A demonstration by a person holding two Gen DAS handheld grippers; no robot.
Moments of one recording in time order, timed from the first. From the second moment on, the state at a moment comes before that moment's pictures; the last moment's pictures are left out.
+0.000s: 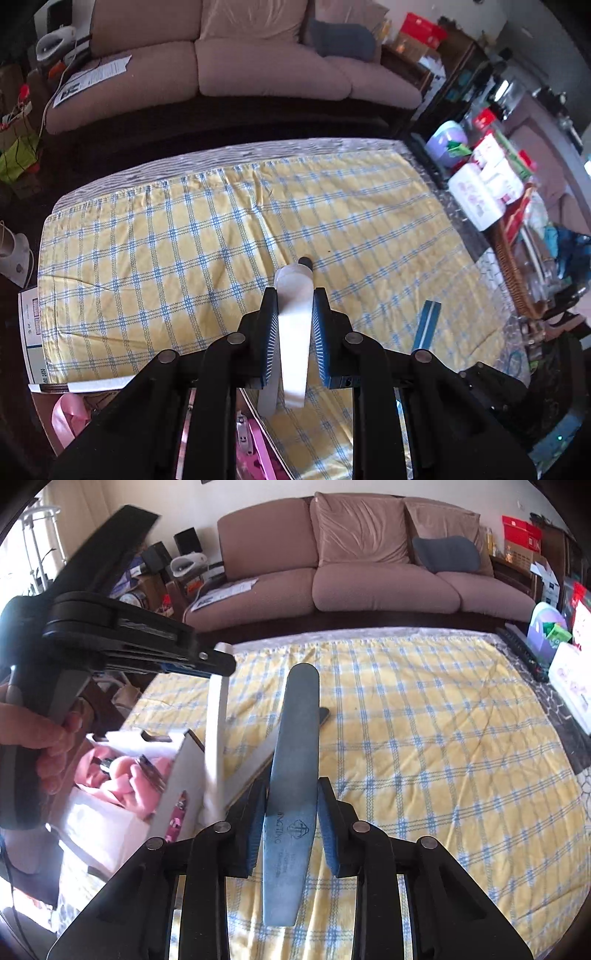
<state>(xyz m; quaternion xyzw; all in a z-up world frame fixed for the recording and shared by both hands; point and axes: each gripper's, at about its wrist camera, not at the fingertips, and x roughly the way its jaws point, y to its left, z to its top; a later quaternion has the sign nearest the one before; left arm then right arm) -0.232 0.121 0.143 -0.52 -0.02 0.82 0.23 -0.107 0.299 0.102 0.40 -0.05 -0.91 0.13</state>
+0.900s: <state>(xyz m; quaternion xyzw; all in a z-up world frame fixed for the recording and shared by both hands) -0.173 -0.148 0.071 -0.48 -0.26 0.83 0.13 -0.115 0.101 0.131 0.40 0.06 -0.88 0.25</state>
